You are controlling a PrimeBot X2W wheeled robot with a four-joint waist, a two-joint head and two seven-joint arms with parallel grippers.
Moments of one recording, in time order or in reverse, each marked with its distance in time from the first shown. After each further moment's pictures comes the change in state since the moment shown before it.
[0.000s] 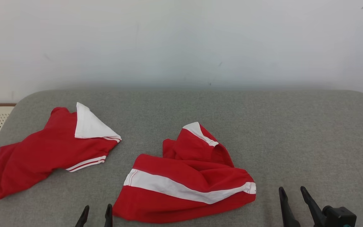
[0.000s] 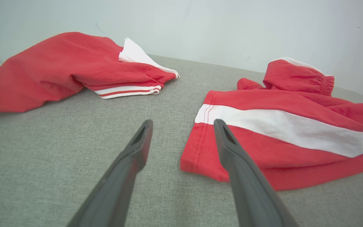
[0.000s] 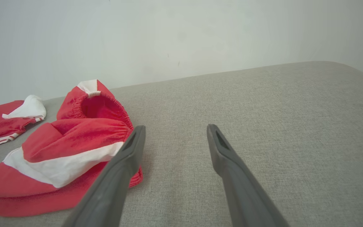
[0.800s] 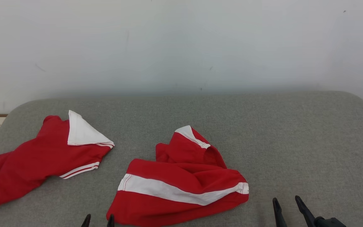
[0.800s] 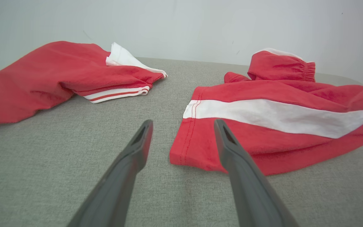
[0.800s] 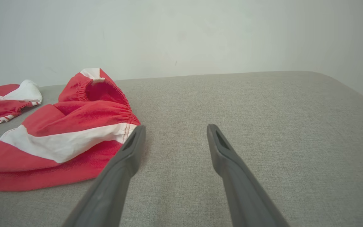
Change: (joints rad) left arm 0.071 0.000 0.016 -0.057 0.075 -0.008 0.000; right arm 0.073 0.047 -0.021 -0.051 -0.158 0.000 0.000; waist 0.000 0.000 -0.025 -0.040
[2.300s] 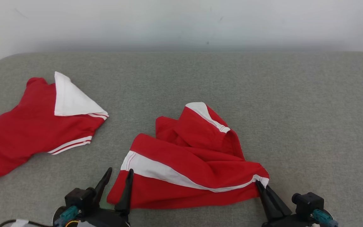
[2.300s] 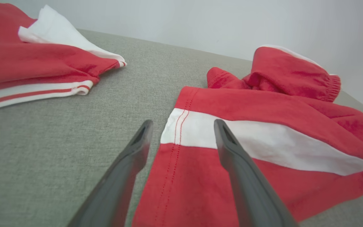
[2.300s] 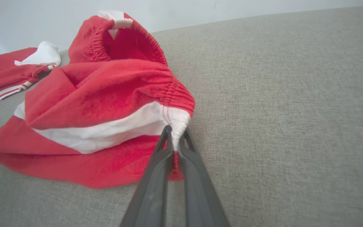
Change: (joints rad) left arm -0.291 0.000 -0.113 0.156 -0.129 -0.092 0.000; right arm -0.197 -0.085 0.253 0.131 0.225 0.000 0.000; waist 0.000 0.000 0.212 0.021
